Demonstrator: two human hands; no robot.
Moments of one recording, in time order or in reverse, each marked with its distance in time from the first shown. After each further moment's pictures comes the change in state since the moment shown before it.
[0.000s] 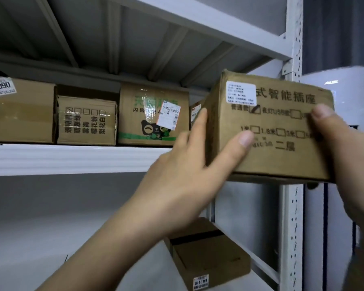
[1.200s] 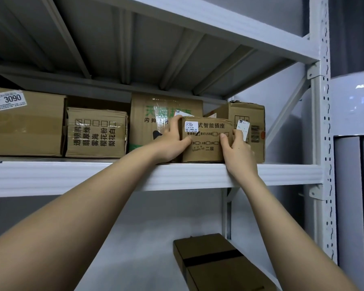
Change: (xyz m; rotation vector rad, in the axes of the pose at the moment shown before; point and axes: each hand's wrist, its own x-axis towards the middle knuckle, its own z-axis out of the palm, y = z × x) left_hand 0.177 -0.150 -0.024 0.227 -0.063 -0.205; right_hand 0.122 0.094 0.181 -0.372 -0.039 -0.064
